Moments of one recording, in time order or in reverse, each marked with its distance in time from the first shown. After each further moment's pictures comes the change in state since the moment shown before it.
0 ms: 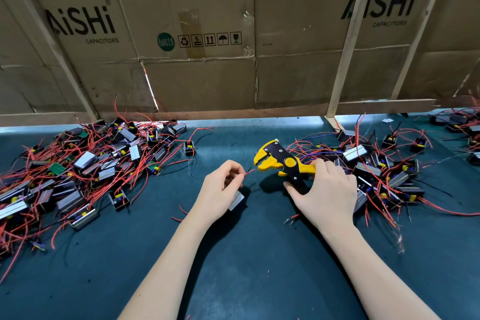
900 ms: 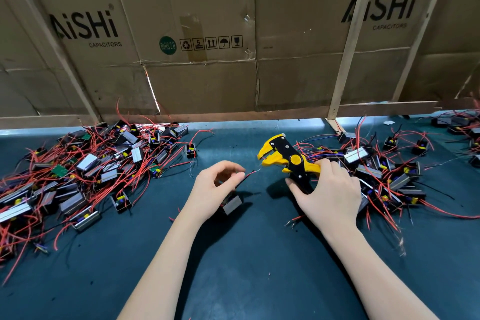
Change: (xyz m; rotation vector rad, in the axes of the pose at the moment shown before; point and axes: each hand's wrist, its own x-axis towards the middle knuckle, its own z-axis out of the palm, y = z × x) left_hand -0.001 0.006 -0.018 -0.164 -0.021 -0.015; right_hand 0.003 0.001 -0.003 0.019 0.003 0.043
